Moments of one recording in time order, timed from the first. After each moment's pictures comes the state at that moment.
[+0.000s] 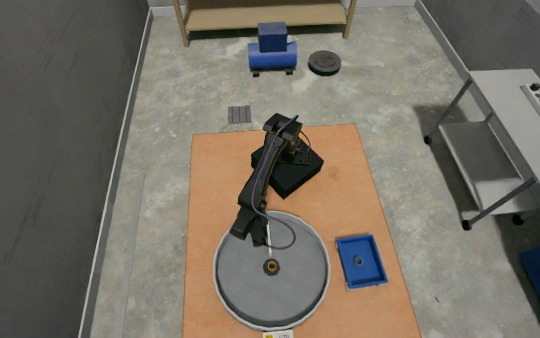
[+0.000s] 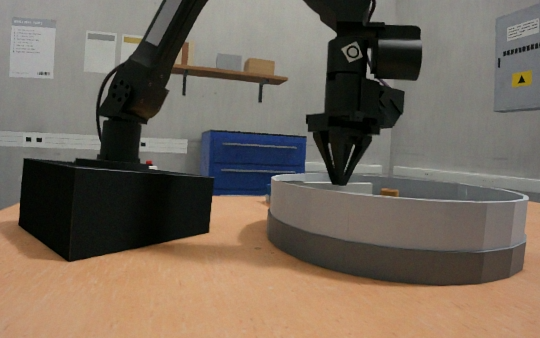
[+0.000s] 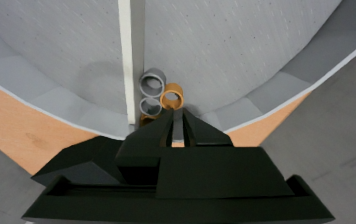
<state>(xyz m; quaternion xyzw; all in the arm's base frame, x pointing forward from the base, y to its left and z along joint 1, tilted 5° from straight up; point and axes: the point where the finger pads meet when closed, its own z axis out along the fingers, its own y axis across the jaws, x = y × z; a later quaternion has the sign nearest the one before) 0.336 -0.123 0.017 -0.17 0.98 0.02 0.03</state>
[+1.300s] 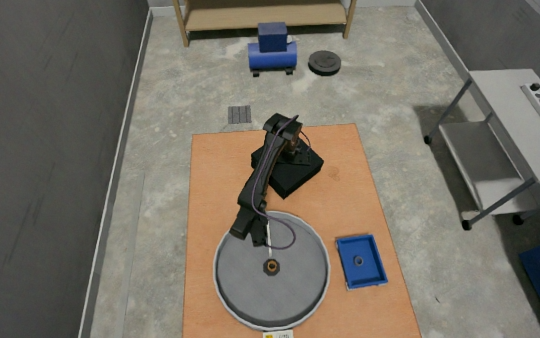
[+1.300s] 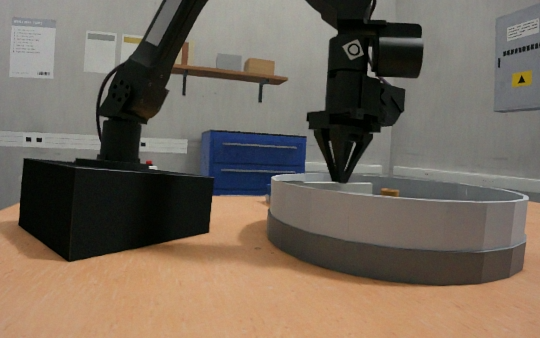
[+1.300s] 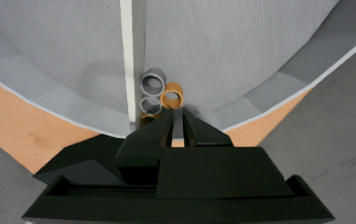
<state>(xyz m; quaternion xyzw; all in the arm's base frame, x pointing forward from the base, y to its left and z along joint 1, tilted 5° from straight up) 0.336 -0.123 0.021 -0.17 0.98 0.02 0.03</state>
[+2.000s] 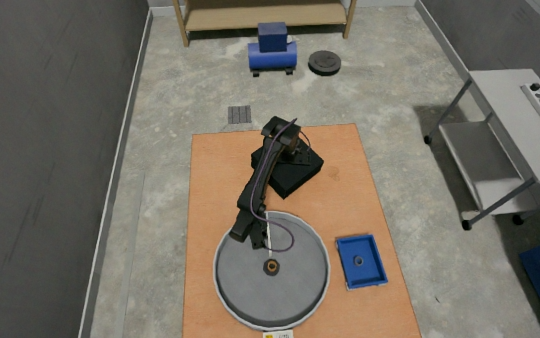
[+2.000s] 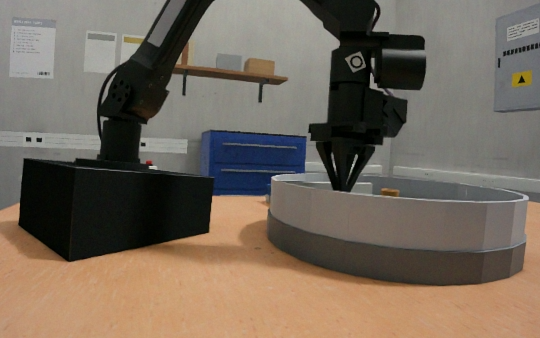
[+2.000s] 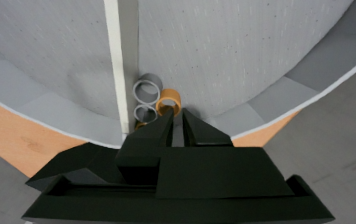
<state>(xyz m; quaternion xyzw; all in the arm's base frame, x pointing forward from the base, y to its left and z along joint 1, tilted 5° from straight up) 0.340 -0.125 0.004 -0.17 0.98 0.02 0.02</state>
